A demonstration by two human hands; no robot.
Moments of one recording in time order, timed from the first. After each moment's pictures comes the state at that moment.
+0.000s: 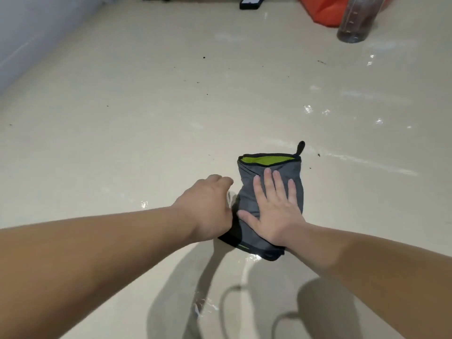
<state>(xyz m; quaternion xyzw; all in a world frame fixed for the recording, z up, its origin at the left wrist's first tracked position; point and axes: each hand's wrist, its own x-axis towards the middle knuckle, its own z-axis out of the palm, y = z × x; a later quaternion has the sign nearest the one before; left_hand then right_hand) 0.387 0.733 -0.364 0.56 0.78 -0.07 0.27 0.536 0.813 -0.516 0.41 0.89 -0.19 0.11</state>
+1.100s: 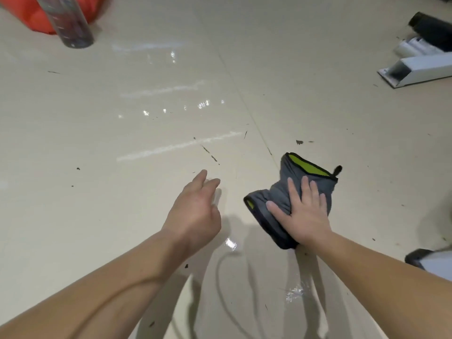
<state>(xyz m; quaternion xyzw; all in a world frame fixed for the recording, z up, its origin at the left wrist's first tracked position) 0.744 0.804 -0.442 0.77 0.53 0.08 0.35 1.021 0.746 -0.503 0.83 0.53 -0.17 0.07</state>
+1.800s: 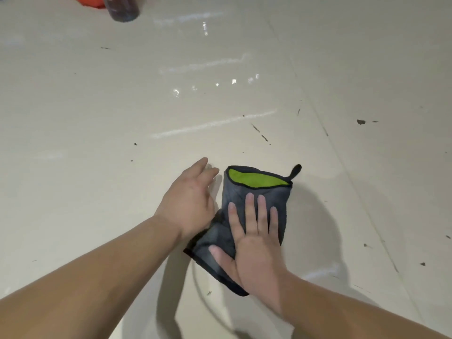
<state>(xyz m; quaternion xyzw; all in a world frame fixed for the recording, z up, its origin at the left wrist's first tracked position) 0.638 0.811 -0.444 0.78 0.55 0.05 0.29 0.788 0.694 -0.527 0.69 0.72 -0.12 0.04</state>
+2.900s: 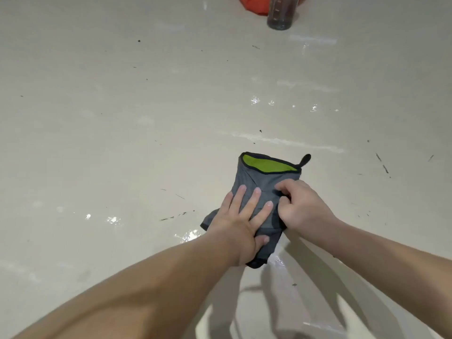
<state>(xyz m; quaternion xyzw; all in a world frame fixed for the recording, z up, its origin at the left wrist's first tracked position) 0.520 0.715 -0.492 0.77 0.57 -0.23 0.17 0.672 0.778 -0.435 0.62 0.70 -0.36 -0.02</state>
